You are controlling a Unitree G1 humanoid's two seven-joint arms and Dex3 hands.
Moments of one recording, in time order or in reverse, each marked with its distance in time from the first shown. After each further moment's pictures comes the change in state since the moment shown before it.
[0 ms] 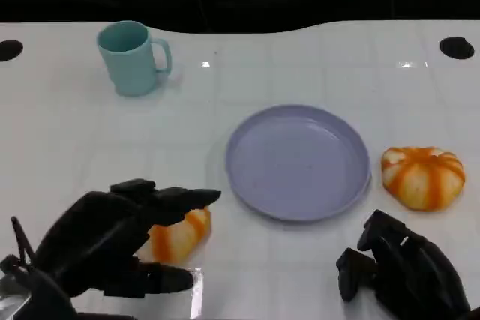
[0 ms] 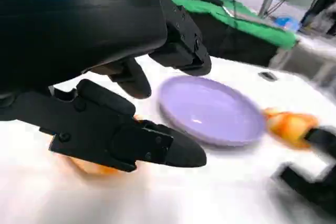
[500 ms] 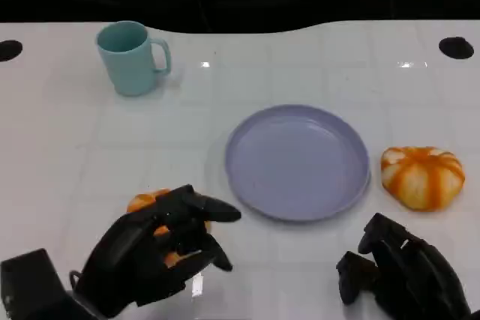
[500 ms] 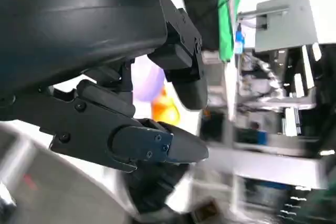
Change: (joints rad) left arm 0.004 -0.282 0.005 0.228 -0.853 0.177 -0.373; right arm 0.001 -0.001 -0.003 0.018 0.001 -0.006 0.013
